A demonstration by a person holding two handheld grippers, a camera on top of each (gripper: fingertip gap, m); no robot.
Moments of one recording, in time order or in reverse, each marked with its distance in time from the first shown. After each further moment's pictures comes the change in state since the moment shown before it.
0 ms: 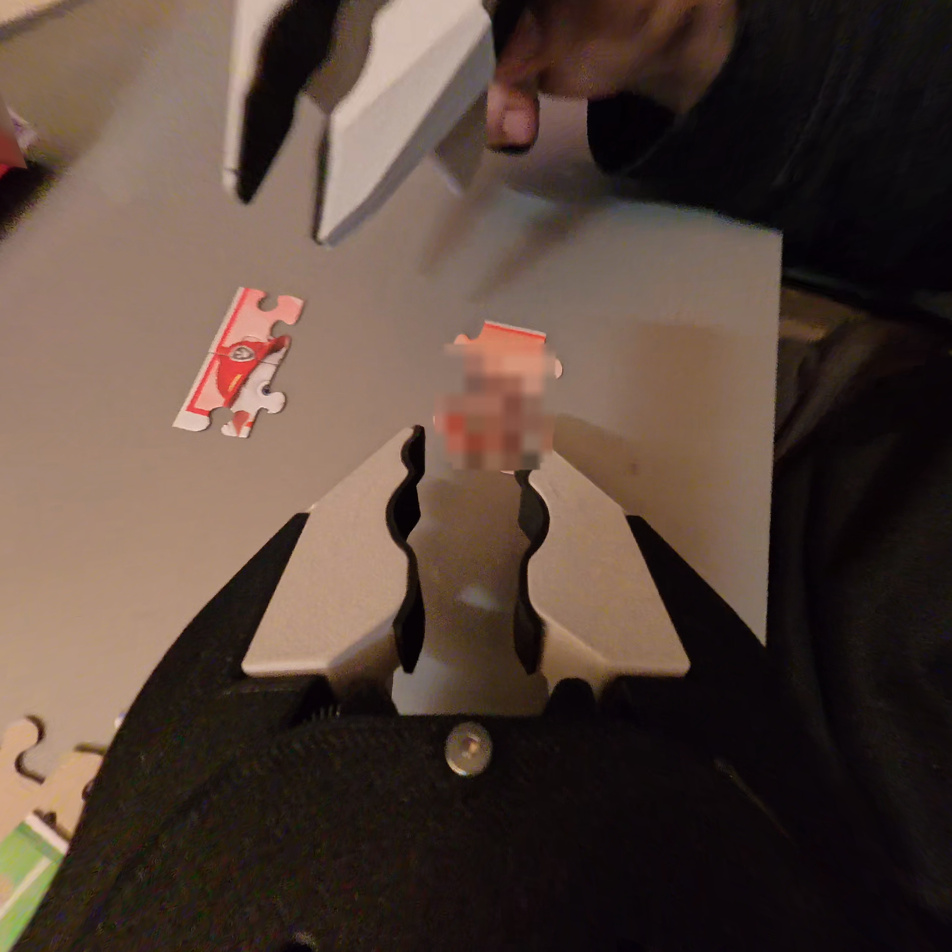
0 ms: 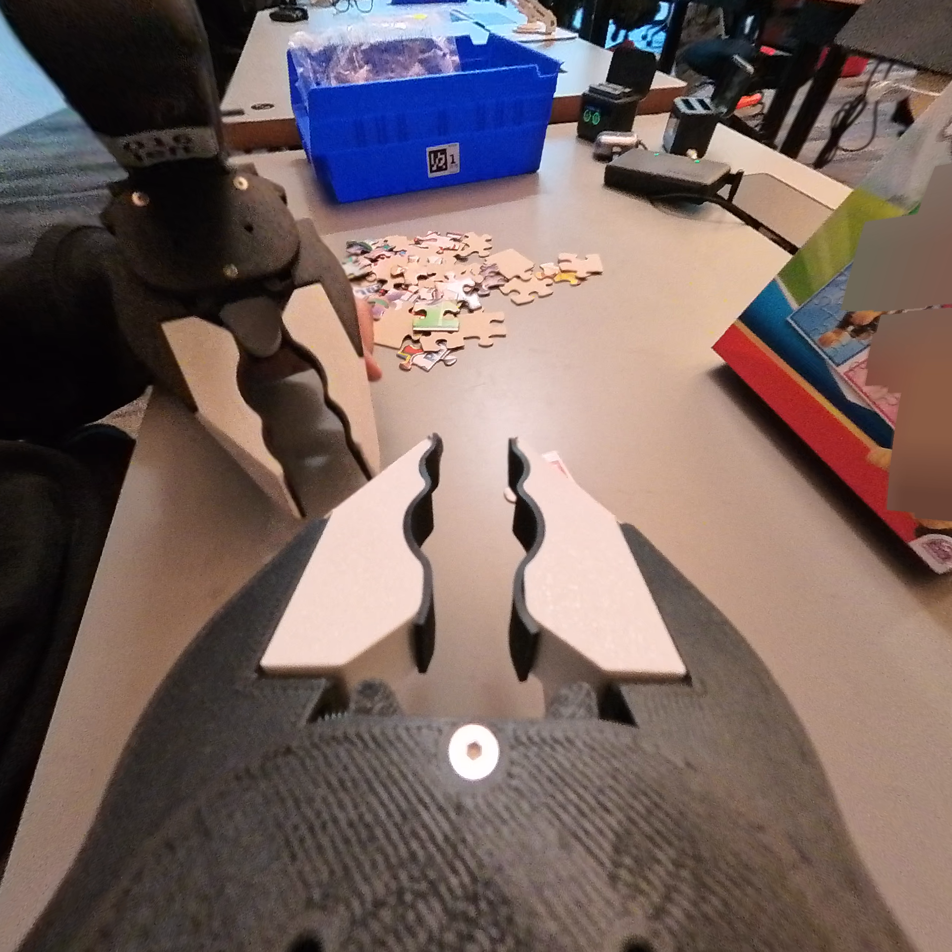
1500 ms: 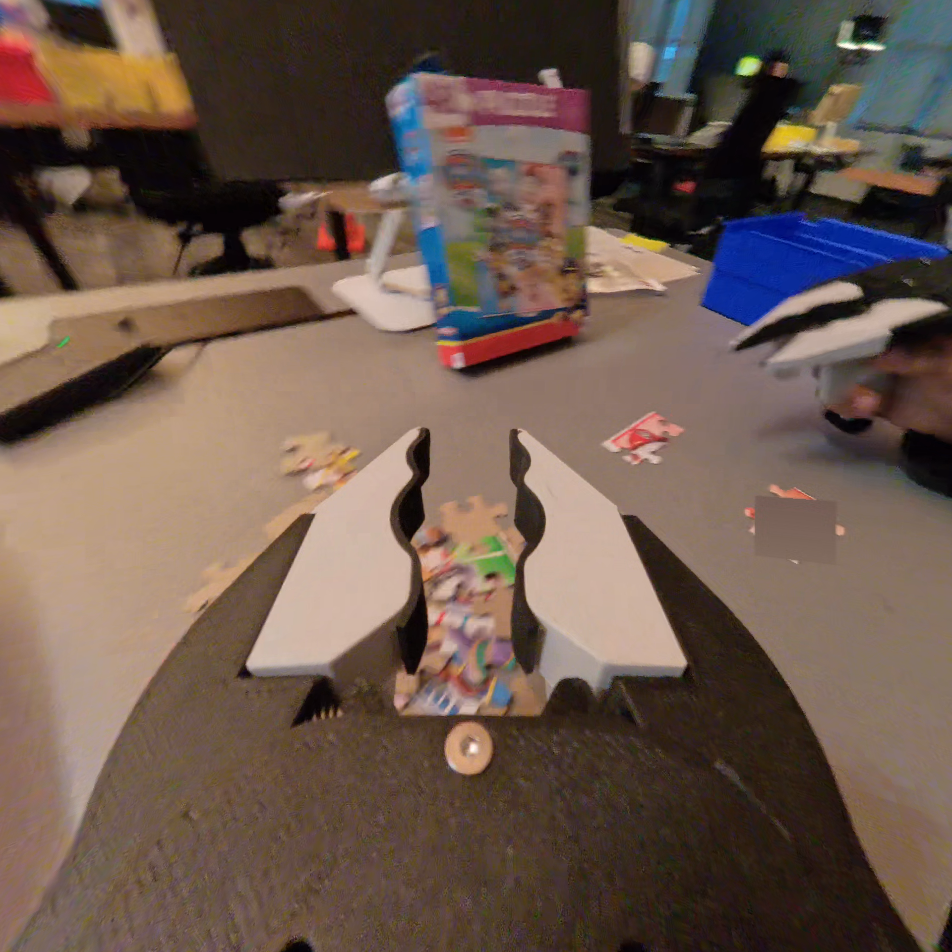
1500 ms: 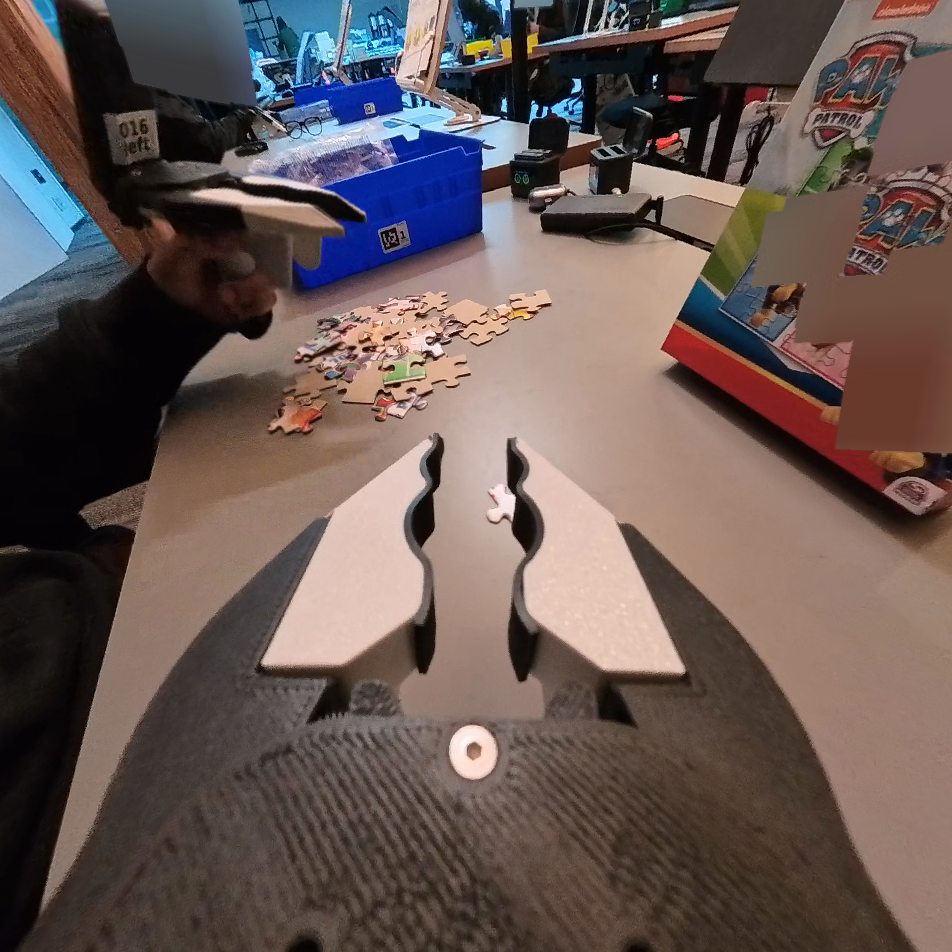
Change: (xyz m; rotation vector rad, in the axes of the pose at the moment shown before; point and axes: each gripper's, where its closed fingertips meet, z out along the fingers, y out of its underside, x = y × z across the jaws) left arm -0.136 0.023 -0.191 0.461 -0.609 -0.316; right arm 0.018 -0.009 -0.008 0.117 0.076 0.157
